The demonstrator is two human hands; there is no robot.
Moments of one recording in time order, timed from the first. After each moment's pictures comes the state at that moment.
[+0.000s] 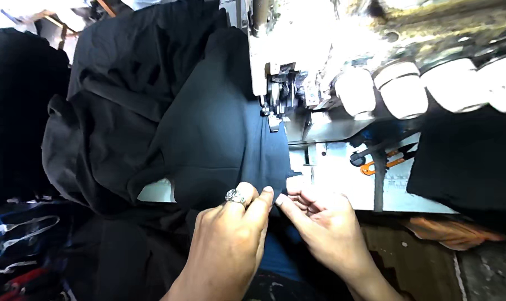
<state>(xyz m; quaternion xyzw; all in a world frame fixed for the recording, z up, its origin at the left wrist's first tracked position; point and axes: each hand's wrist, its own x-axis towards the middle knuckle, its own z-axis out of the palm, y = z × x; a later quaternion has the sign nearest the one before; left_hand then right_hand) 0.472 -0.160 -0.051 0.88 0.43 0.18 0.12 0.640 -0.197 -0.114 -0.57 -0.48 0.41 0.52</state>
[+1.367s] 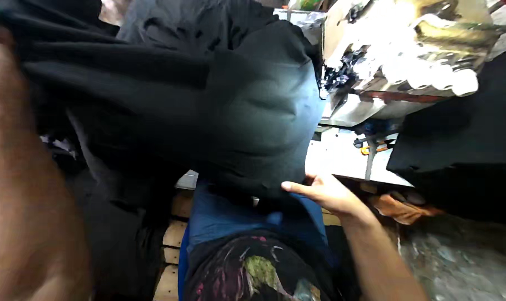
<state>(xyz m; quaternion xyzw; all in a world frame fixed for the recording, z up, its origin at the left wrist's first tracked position) 0.117 -0.052 0.019 0.47 0.78 0.40 0.06 0.618 -0.228 -0.100 -0.53 -0.49 0.62 0.30</state>
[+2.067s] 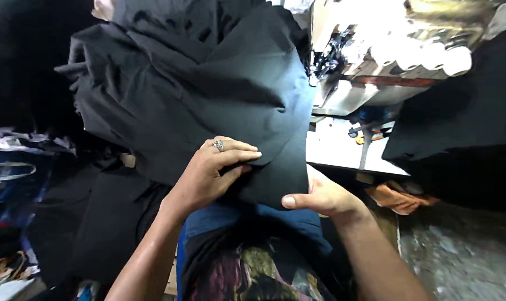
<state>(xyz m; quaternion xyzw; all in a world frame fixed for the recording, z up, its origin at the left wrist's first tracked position) 0.343 -0.193 -0.068 0.84 0.33 0.31 0.30 0.609 -0.236 -0.095 -0.20 -0.50 0.75 0.38</state>
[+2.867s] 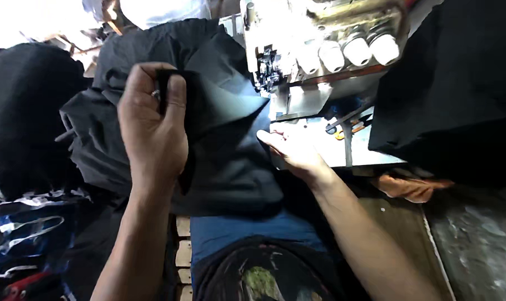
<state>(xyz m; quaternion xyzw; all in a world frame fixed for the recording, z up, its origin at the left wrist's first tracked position) 0.425 -0.117 0.018 0.74 0.43 0.46 0.24 0.641 -0.166 -0.122 -0.52 -0.46 0.52 0.48</state>
